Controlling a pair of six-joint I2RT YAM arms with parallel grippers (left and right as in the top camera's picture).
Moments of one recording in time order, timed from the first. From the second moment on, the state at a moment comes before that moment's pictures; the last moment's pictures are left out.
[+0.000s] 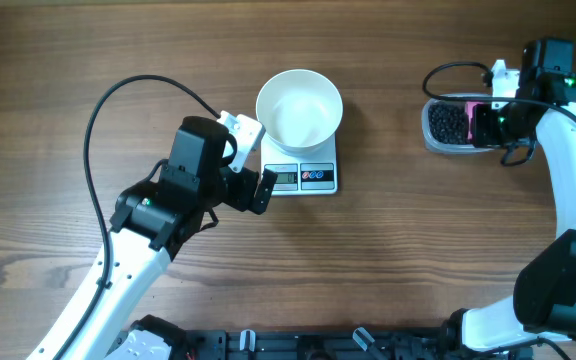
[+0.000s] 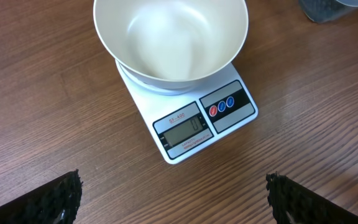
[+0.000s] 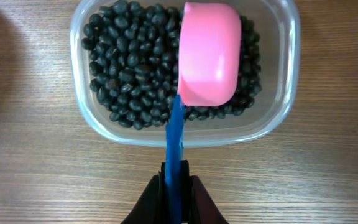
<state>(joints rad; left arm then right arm) -0.43 1.17 0.98 -0.68 0.11 0.01 -0.19 1.70 1.41 -1.03 -0.07 -0.16</state>
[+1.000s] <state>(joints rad) -0.43 1.17 0.98 -0.68 0.11 0.01 -0.34 1.70 1.41 -1.10 -0.33 -0.26</state>
